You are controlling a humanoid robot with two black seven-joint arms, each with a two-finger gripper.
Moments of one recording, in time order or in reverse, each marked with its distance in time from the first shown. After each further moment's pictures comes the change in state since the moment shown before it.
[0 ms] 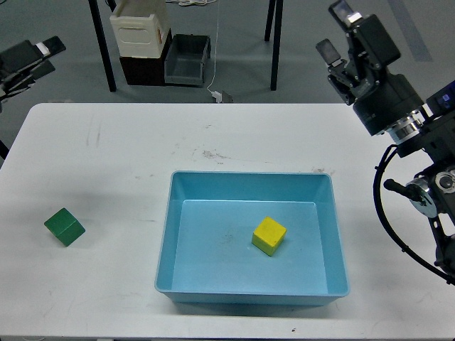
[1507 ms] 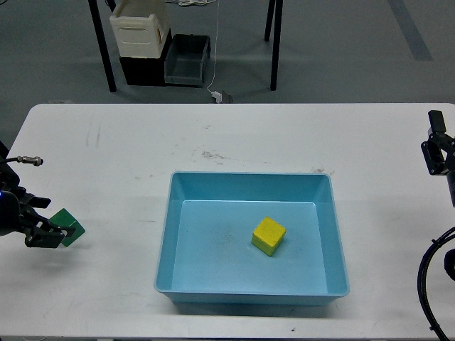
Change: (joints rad) left arm -0.013 0.026 0.399 -0.023 0.906 -0.041 0.000; right arm -0.407 0.087 0.307 0.127 0.170 -0.008 -0.007
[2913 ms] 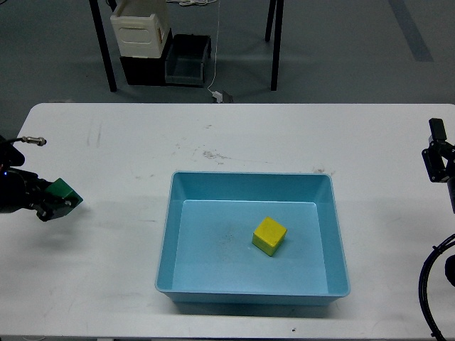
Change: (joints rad) left arm -0.181 -0.080 0.033 0.149 -0.138 0.020 0.000; right arm -0.018 0.000 0.002 -0.002 0.000 -0.005 0.000
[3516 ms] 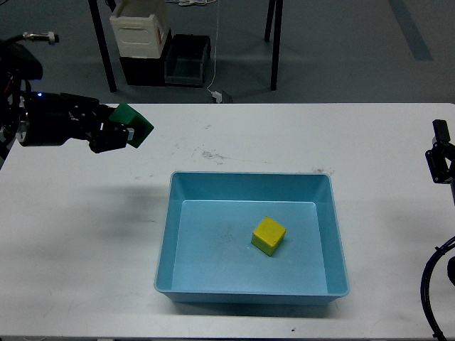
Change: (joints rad) left arm -0.272 -0.065 0.000 -0.358 -0.181 -0.106 0.000; right arm -0.006 0.000 0.011 -0.003 0.000 0.000 0.000
